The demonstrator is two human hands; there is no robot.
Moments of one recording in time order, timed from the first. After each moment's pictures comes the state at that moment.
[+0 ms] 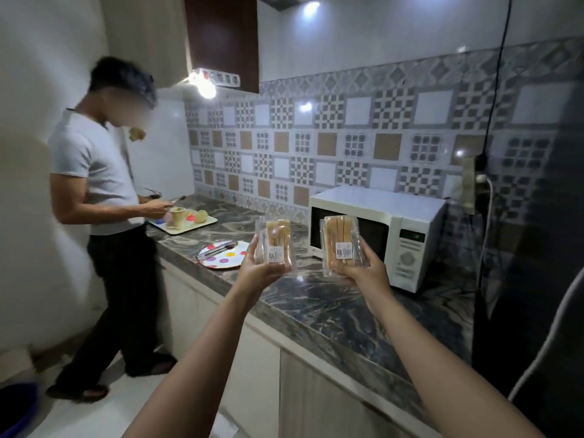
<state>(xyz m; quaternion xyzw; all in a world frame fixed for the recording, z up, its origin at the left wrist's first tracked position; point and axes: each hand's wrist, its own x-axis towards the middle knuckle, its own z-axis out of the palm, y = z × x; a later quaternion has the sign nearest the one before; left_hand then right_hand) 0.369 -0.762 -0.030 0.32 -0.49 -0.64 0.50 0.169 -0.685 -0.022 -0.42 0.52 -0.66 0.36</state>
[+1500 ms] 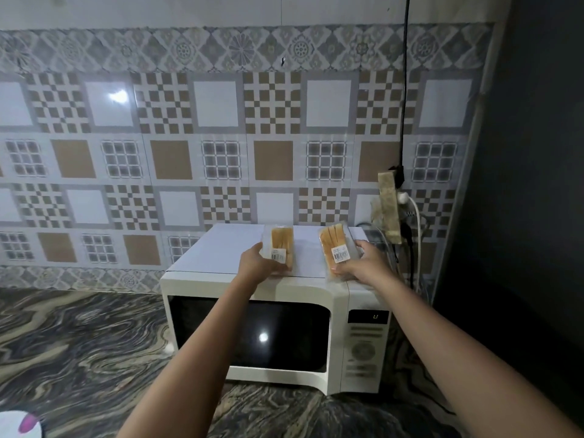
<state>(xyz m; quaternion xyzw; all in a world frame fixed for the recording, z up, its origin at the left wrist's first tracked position) -0.024 -1.154 0.017 0.33 -0.75 -0.52 0.24 -0.151 -0.978 0.022 -0.25 0.82 -0.51 0.09</state>
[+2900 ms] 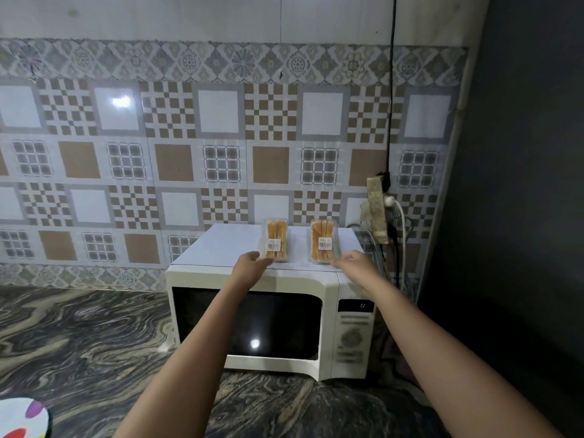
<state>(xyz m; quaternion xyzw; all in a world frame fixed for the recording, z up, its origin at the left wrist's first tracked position) 0.011 -1.132 0.013 0.34 -0.75 -0.51 0.24 -0.111 -0.960 0.028 -0.23 0.84 -0.48 0.11</state>
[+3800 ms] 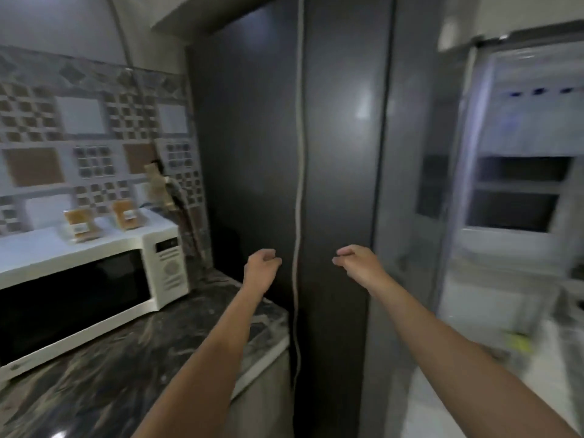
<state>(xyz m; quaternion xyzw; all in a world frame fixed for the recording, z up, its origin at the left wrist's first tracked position) 0.225 -0.775 -0.013 -0.03 -0.81 -0.58 0.05 0.286 -0.585 0.009 0.11 0.84 -0.52 -0.13</state>
